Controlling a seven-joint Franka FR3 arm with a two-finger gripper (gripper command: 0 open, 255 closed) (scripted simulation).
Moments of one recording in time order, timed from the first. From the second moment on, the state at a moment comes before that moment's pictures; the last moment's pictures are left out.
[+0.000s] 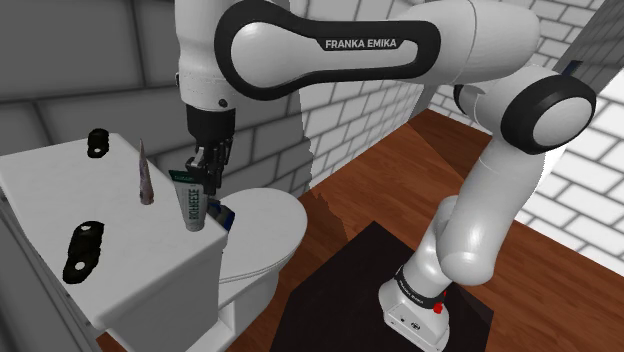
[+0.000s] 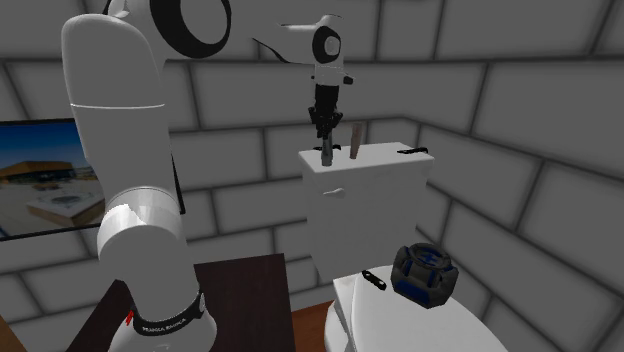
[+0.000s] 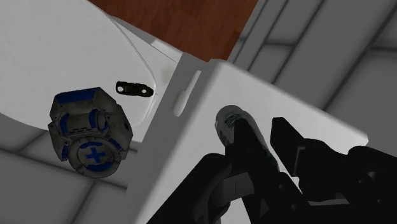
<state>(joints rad) 0.34 0.08 0.42 -1.74 0.04 1.78 0.13</state>
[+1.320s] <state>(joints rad) 0.35 0.11 0.42 -1.51 0.03 1.58 0.15</state>
